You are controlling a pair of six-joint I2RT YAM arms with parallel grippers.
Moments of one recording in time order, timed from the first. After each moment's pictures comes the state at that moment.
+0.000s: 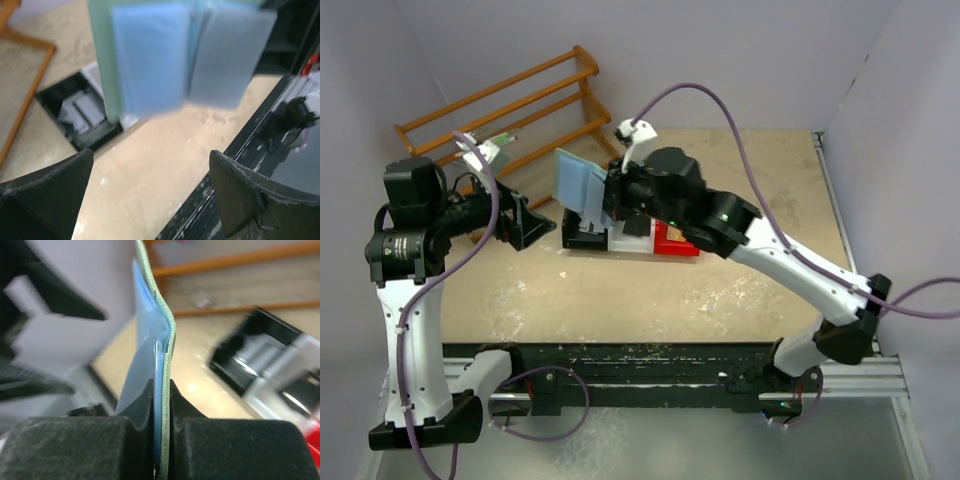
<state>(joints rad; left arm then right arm) 0.10 1.01 1.55 -1.00 0.96 0.15 1.00 1.45 1.63 -0.34 0.01 0.43</state>
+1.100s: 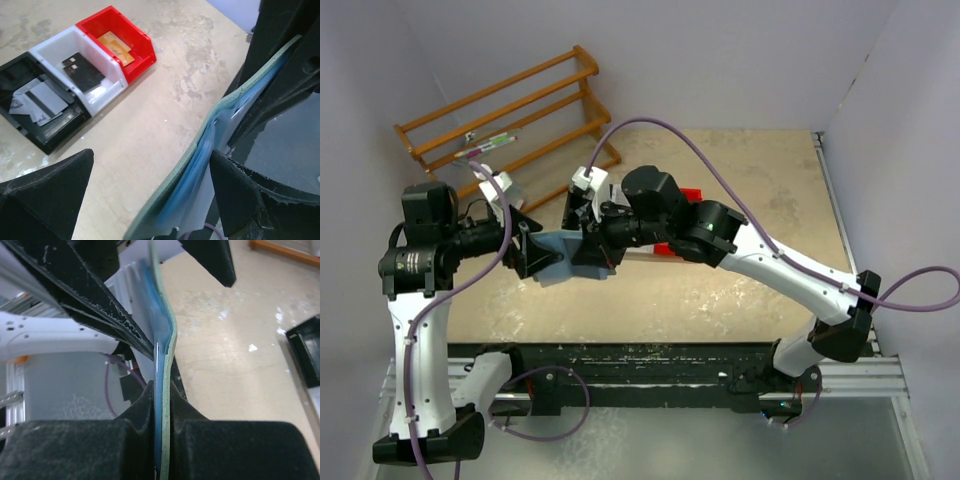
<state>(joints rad) 0.10 0.91 1.31 -1.06 1.03 0.31 1.09 1.56 1.74 -0.62 -0.28 0.22</state>
